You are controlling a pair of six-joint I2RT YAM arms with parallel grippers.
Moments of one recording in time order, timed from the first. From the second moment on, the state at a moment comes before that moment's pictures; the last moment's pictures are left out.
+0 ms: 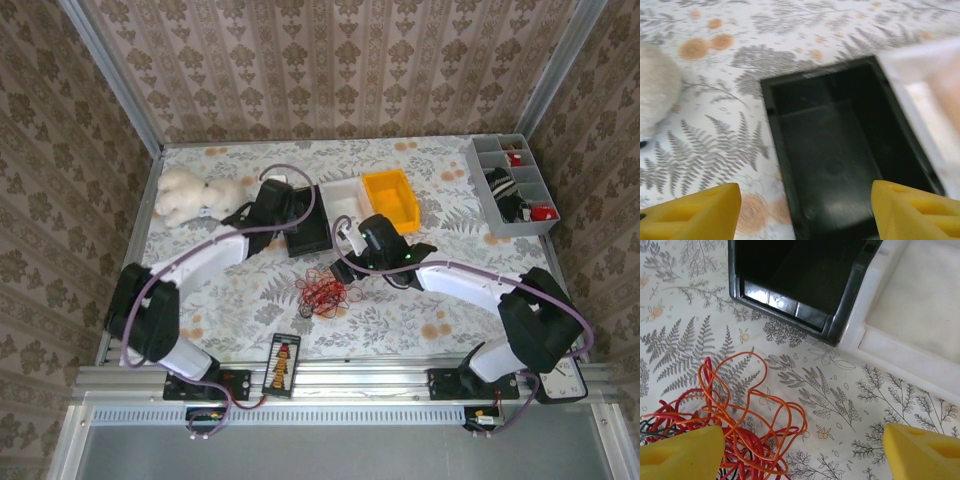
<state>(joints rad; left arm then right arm) -0.62 1.50 1.01 -0.26 -0.28 -0.37 0.68 1.49 0.85 -0.16 -0.08 0.06</state>
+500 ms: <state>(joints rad) -0.90 1.38 0.75 -0.24 -0.23 -0.34 0.68 1.54 0.86 -0.17 -0.08 0.06</state>
